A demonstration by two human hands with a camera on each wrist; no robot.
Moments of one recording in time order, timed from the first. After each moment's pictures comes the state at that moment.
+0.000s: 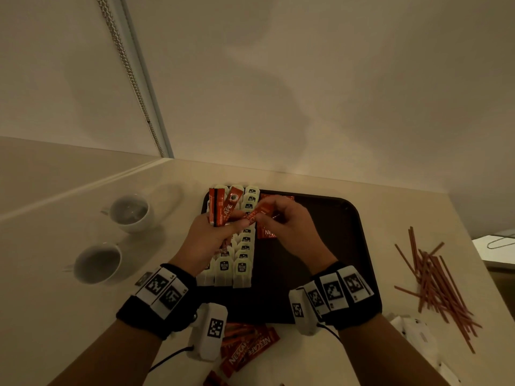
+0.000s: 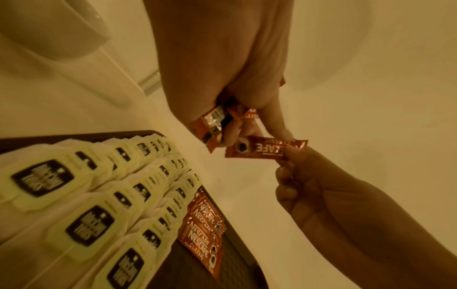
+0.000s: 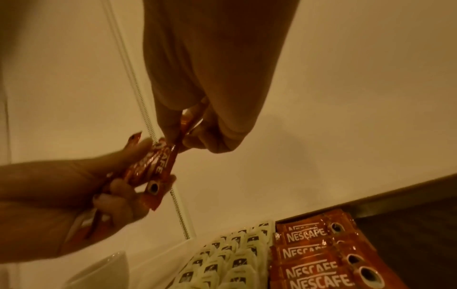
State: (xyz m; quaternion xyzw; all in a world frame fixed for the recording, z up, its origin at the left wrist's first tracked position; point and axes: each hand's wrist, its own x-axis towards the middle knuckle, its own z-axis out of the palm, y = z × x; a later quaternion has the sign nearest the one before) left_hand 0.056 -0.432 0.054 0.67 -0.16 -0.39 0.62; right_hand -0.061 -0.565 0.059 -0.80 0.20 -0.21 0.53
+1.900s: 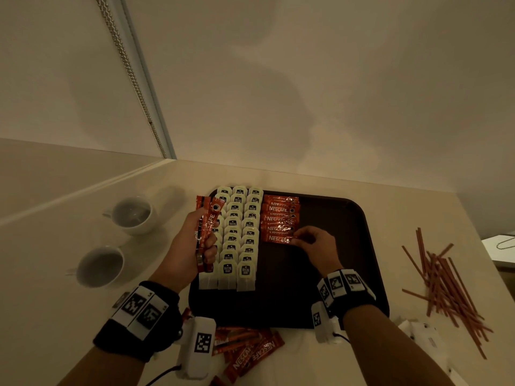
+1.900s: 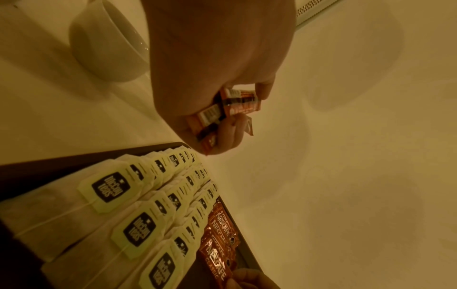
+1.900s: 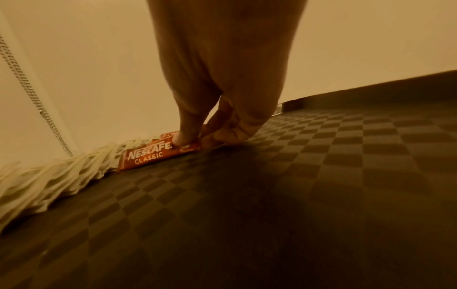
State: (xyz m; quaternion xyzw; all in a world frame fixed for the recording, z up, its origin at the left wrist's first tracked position) left_hand 0.073 -0.410 0.047 0.55 0.01 -0.50 0.67; right_hand -0.103 -0.613 -0.032 -0.76 0.46 -0.08 0.45
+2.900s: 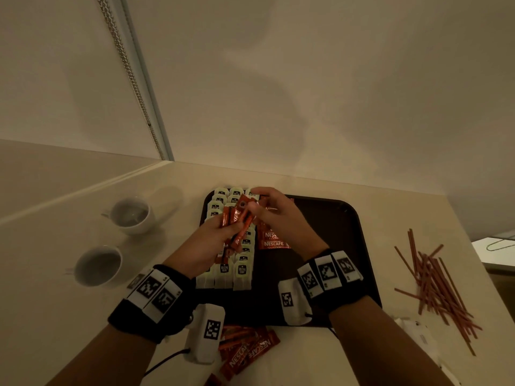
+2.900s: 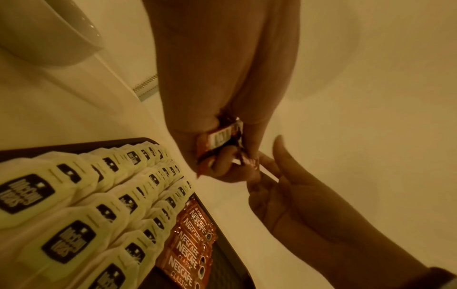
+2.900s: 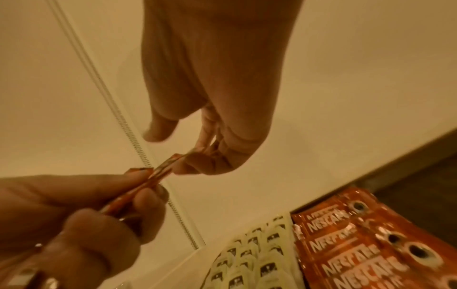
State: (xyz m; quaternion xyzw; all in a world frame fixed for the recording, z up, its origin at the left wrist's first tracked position) left_hand 0.057 -0.431 0.066 0.64 -0.17 -0.50 0.56; right_hand -0.041 -0.568 0.068 -0.73 0.27 -0.13 0.61
